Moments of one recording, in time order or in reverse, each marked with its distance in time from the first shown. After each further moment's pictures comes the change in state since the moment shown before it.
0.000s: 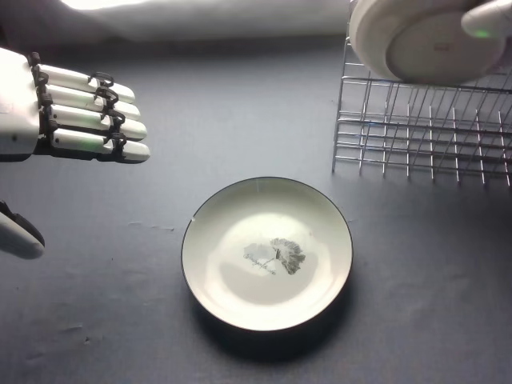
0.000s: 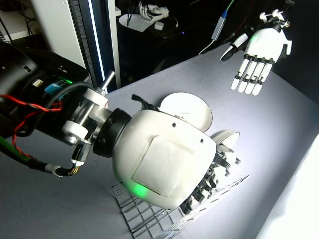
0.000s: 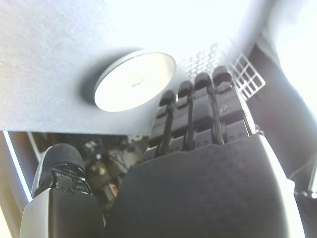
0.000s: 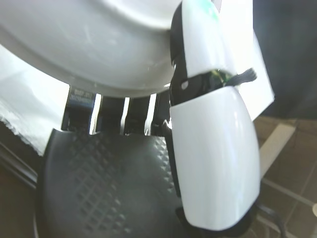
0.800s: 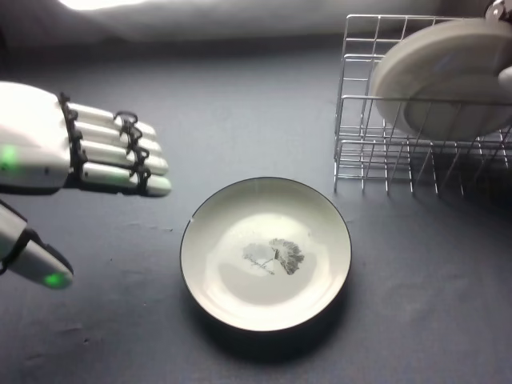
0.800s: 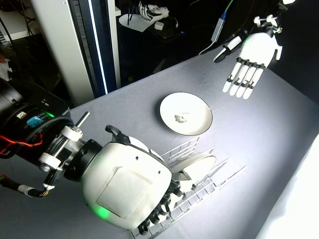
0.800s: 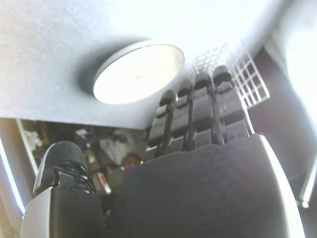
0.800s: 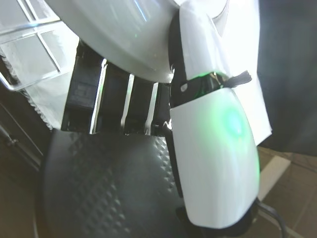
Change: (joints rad) left arm 0.104 -0.035 -0.039 -0.072 0.046 -0.018; right arm -0.185 0.011 0.027 -0.046 0.091 0.001
